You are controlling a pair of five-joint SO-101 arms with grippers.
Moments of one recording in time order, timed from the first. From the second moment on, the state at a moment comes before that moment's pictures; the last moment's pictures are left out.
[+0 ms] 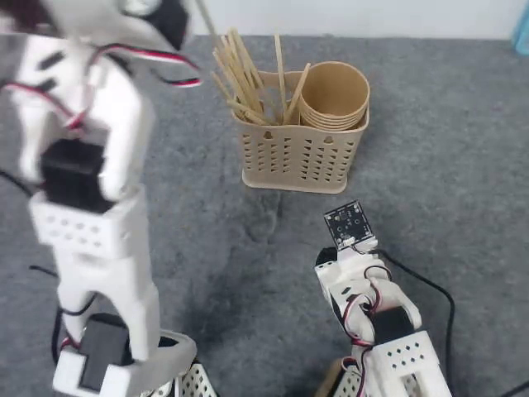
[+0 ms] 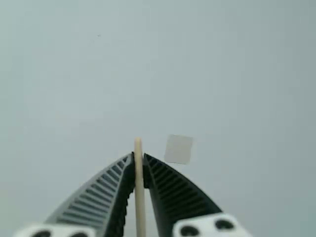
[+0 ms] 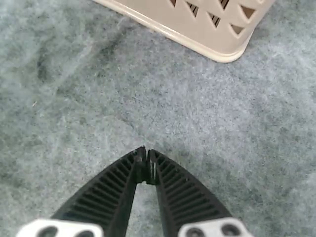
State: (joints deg) left arm 9.4 -11.4 -32.7 39.8 10.2; right arm -21.9 -84.8 95.7 45.3 5.3
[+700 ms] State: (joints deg) left arm 12.8 -25.3 27.9 -0.5 7.8; right arm -21.9 -84.8 95.7 45.3 5.9
